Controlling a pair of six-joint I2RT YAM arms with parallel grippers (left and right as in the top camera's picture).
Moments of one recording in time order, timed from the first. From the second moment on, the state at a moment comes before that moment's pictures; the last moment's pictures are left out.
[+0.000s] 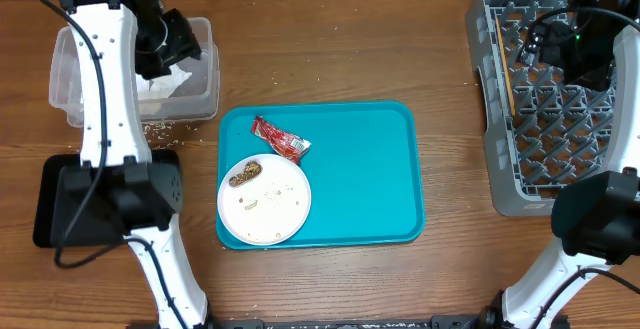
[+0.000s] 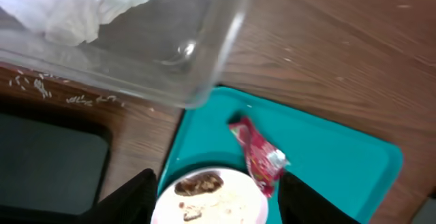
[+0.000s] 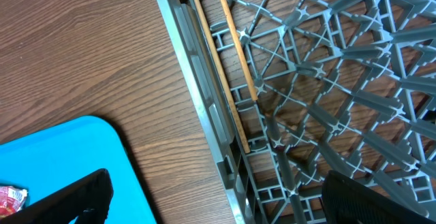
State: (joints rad) left arm 0.08 2.21 2.56 -1.69 0.15 -0.36; right arm -0.25 2.02 2.17 -1.47 -0.13 0.09
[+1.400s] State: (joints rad) left arm -0.20 2.02 1.51 -0.90 0.01 -0.91; right arm -0.25 2.02 2.17 -1.47 -0.13 0.09
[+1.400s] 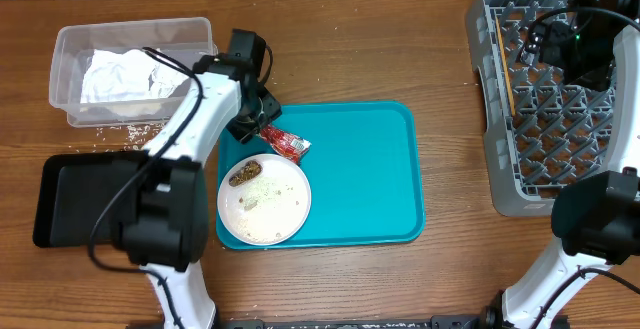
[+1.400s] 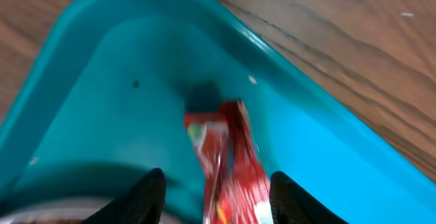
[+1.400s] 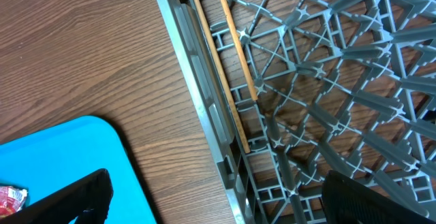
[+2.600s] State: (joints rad) left arm -0.22 2.14 1.84 -1.19 -0.04 -0.84; right arm -0.25 2.02 2.17 -1.47 -0.13 0.09
